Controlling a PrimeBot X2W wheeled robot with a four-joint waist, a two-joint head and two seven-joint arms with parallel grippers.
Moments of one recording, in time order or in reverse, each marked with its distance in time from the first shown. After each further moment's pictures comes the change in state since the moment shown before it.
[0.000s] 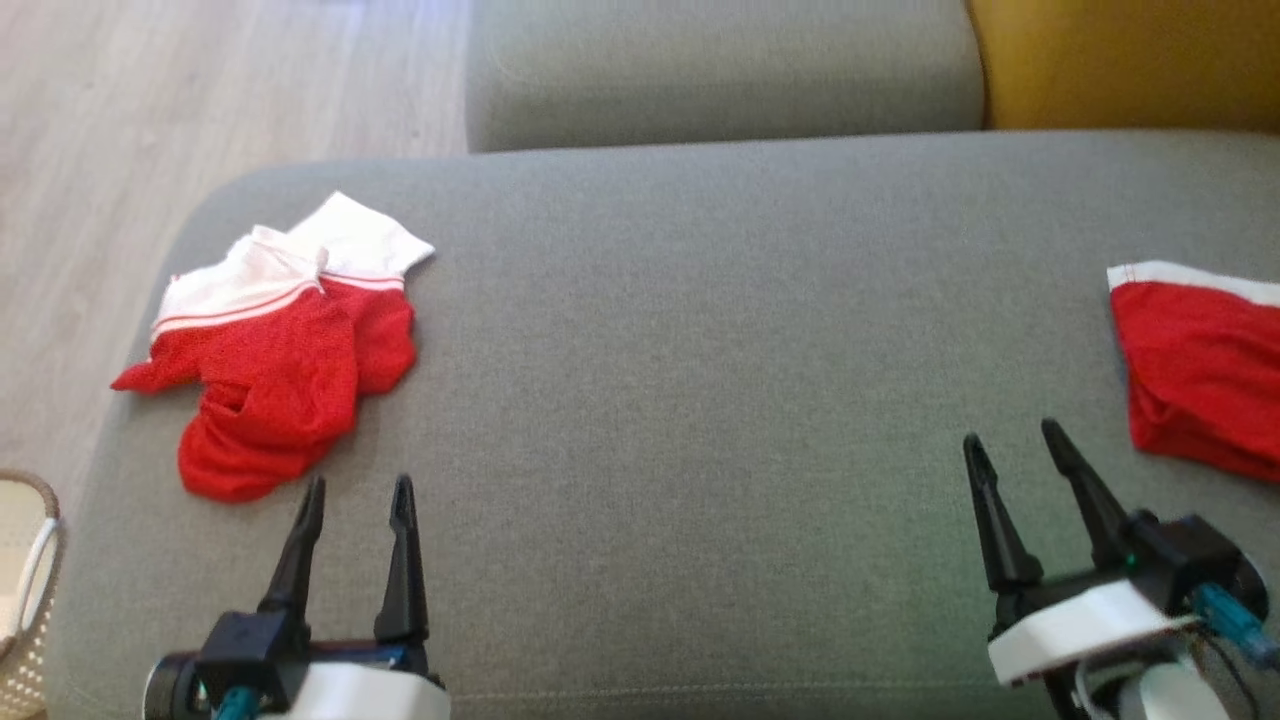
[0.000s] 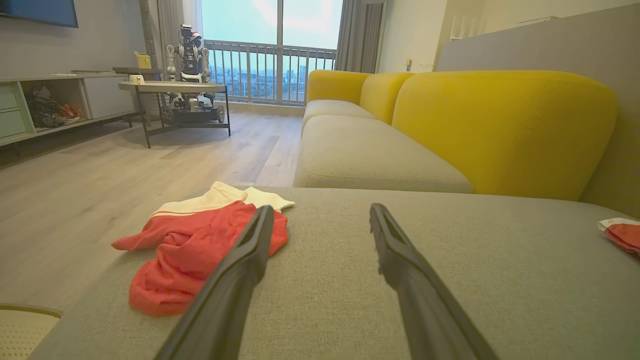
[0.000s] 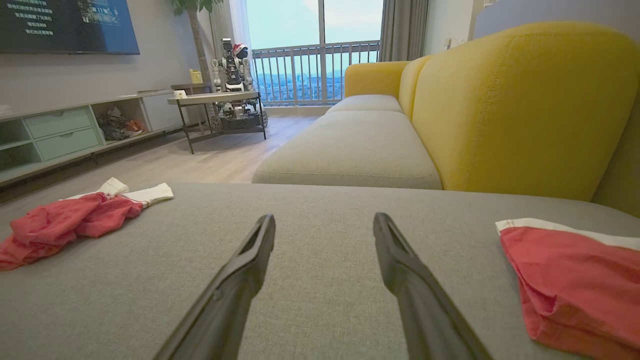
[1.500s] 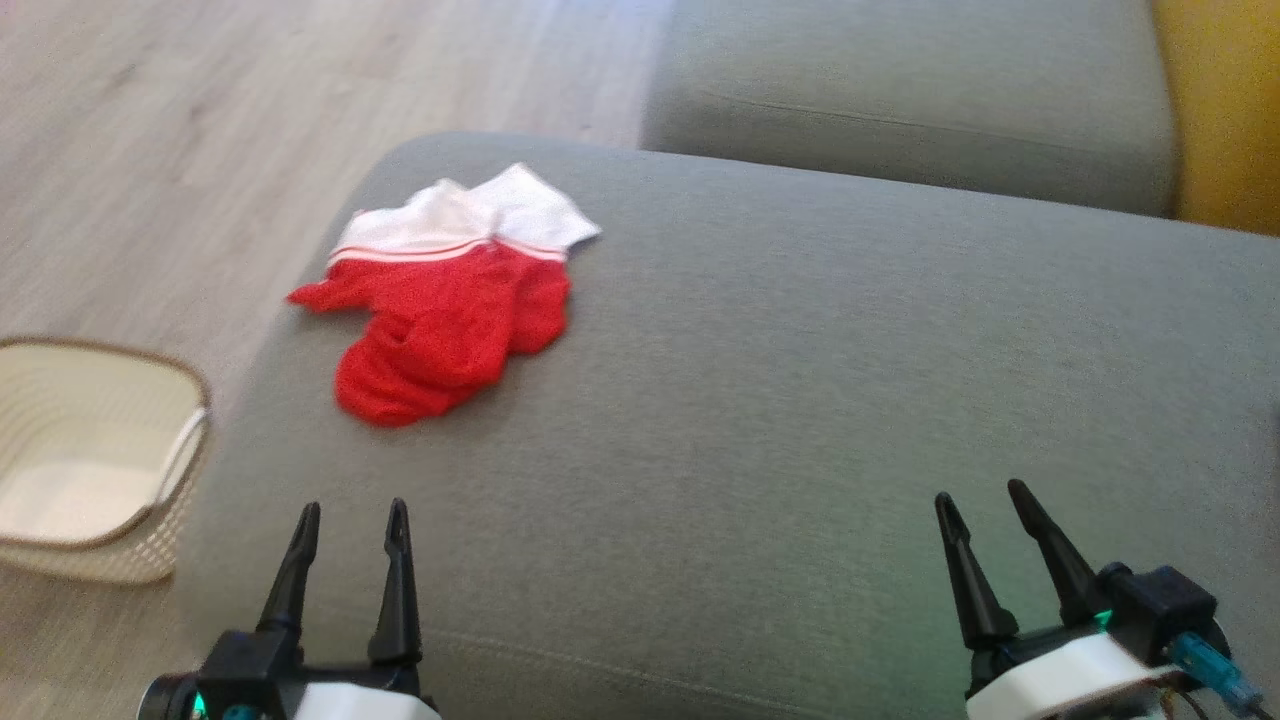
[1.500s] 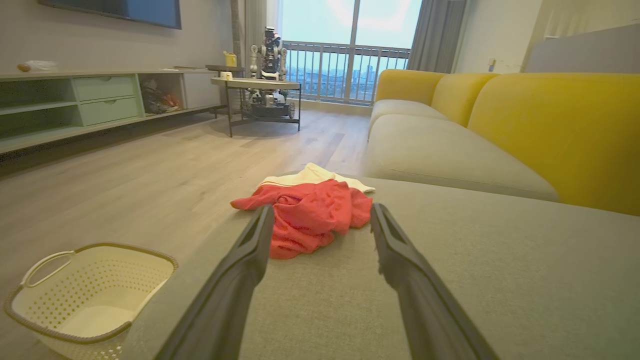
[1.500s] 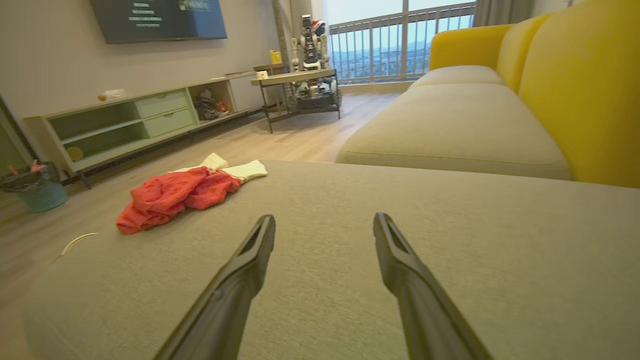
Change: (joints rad) left arm 0.038 0.001 0.020 0.018 0.025 -0.020 0.000; right arm 0.092 0.007 0.049 -0.001 0.078 0.000 0.000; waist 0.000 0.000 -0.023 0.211
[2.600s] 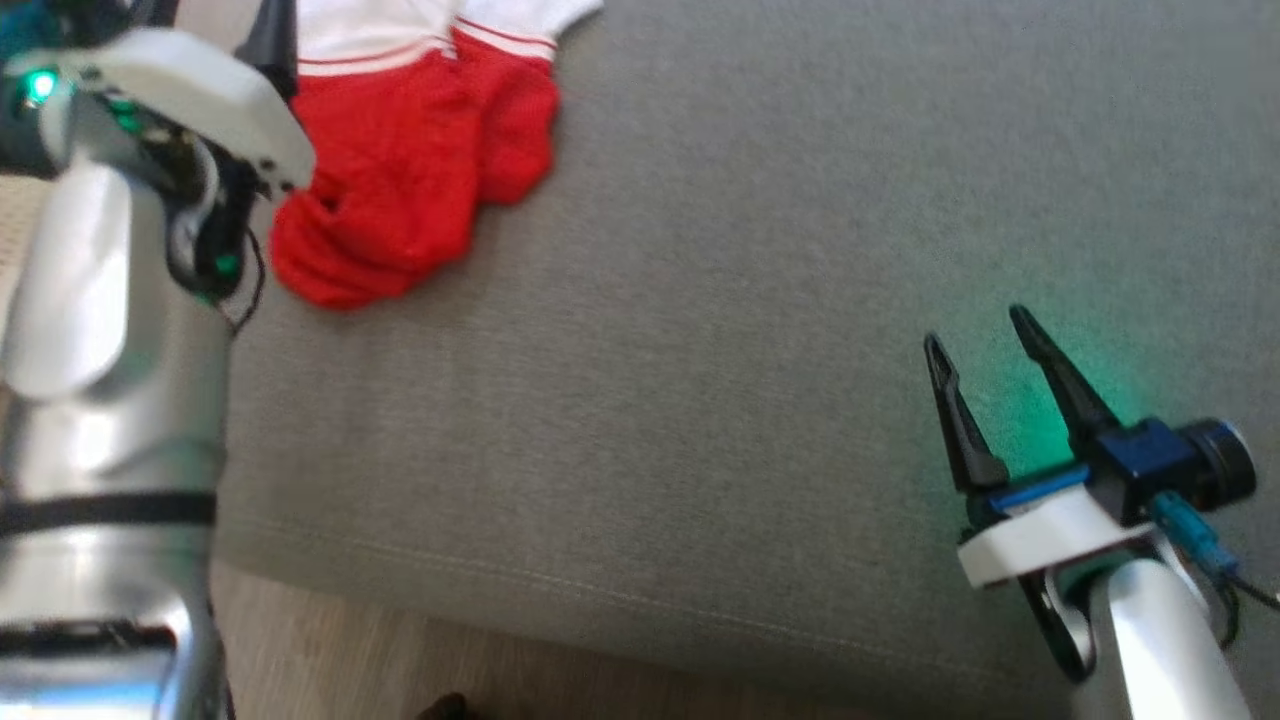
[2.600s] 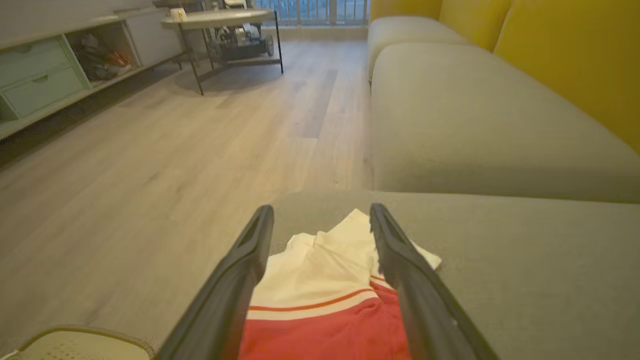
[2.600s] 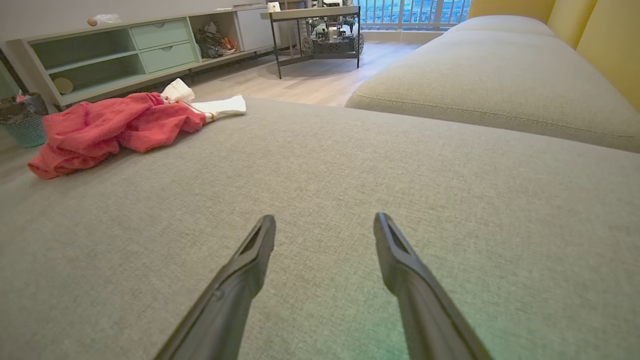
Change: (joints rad) left arm -1.088 0.093 0.063 0.654 -0.132 -0.186 0.278; right arm -0.233 -0.003 -0.009 -0.034 -0.226 0.000 0.000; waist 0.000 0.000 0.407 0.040
